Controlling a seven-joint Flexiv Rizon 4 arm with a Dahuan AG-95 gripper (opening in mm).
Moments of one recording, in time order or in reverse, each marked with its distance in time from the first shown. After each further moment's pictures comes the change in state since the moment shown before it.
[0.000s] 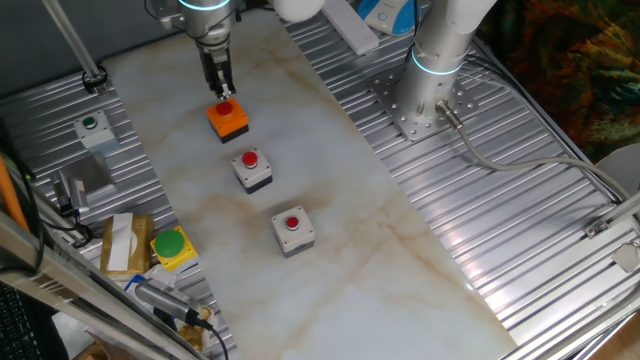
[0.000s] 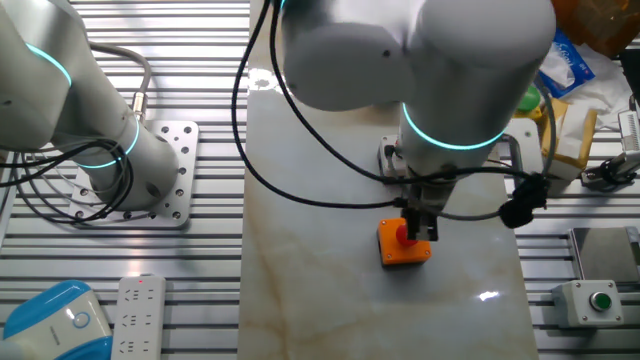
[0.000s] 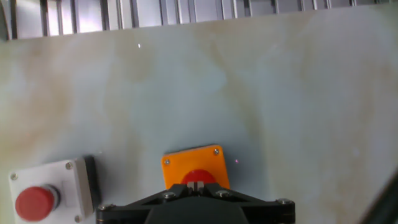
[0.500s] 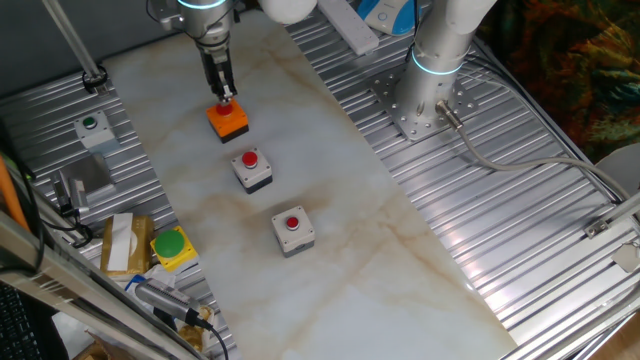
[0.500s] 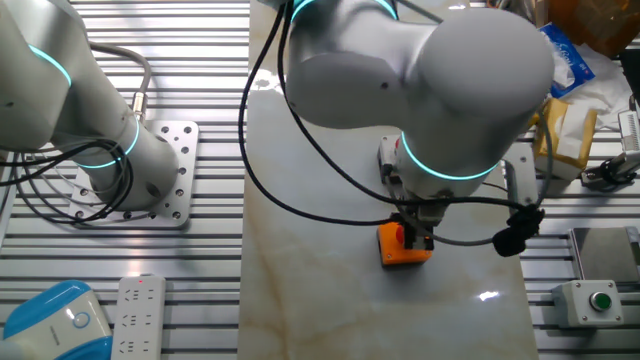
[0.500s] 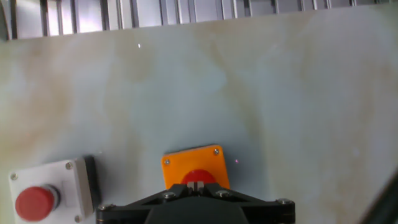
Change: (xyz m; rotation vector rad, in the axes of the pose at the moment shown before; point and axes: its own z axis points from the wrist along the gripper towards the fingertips) arm 0.004 0.000 0.017 -0.044 0.003 -0.001
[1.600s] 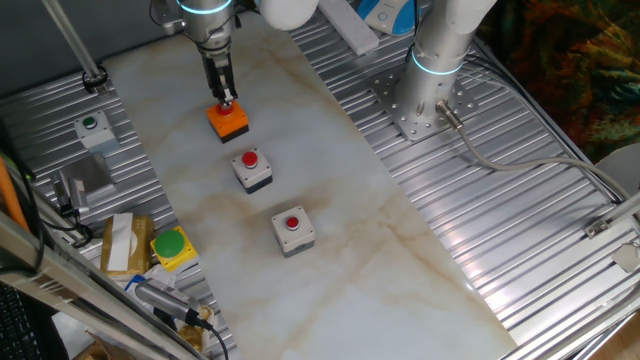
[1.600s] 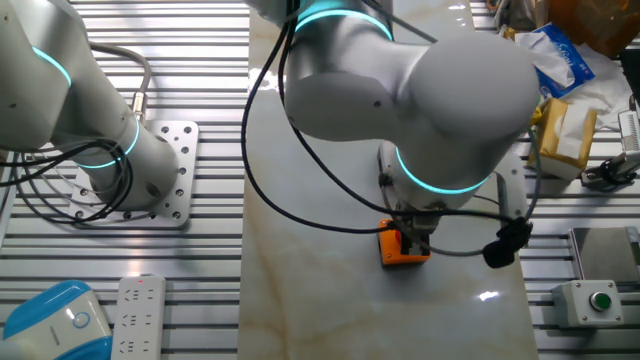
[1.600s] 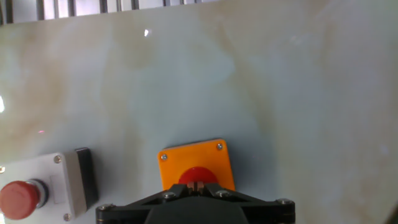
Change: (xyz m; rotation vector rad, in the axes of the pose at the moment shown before) arm 0.001 -0.003 0.014 -0.032 -0.007 0.005
